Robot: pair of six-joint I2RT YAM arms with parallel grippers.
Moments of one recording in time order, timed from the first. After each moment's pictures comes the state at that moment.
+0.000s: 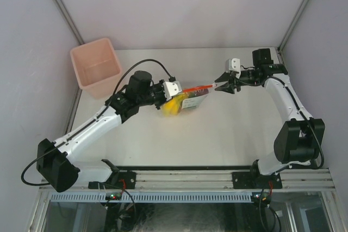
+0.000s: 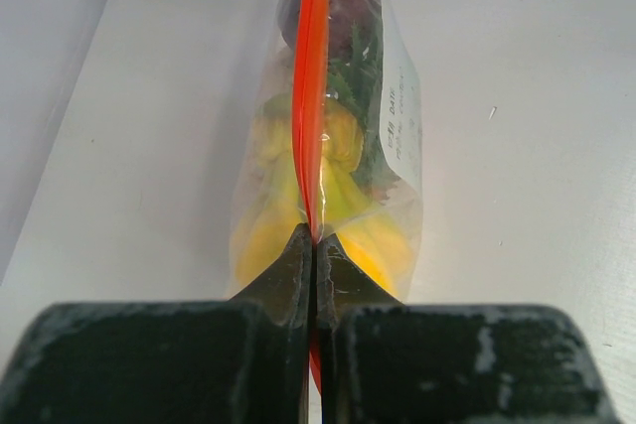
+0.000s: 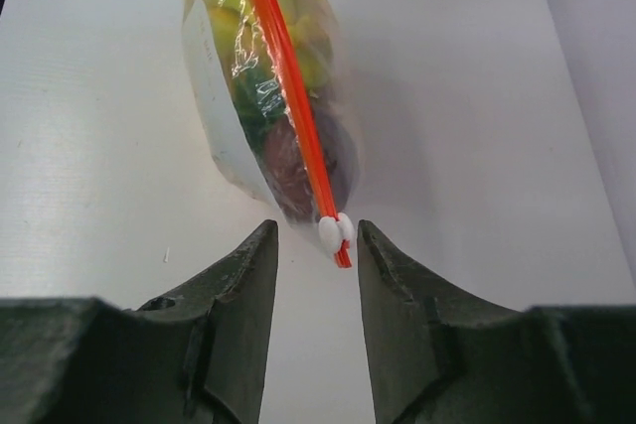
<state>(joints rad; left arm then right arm) -0.66 1.26 1.07 -0.31 0.35 0.55 0.05 1.53 1.36 -0.87 -1.21 -1.26</state>
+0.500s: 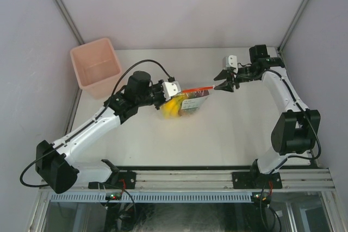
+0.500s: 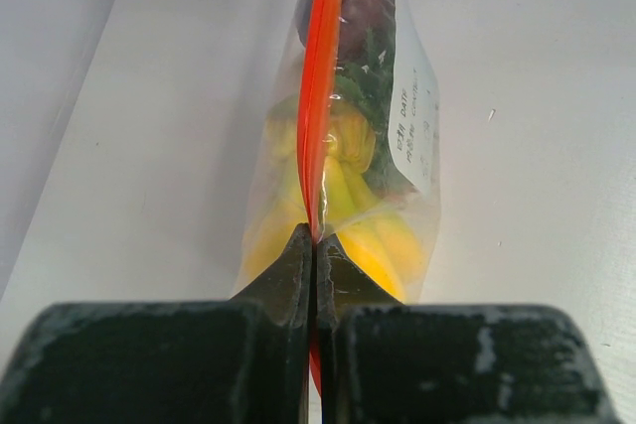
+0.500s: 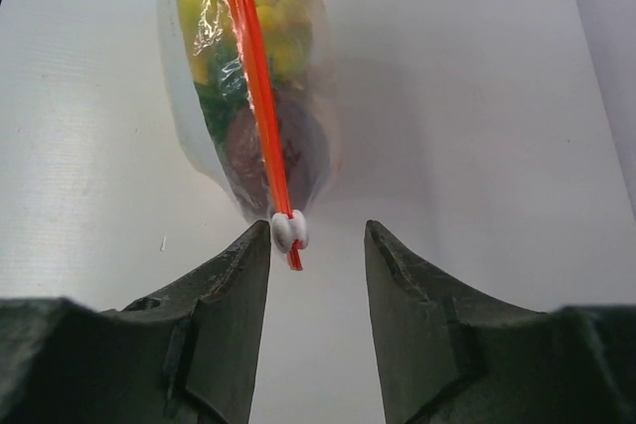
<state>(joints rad) -0.66 1.25 1.07 -0.31 0.35 0.55 0.07 1.62 1.46 -1.00 -1.18 -1.34</state>
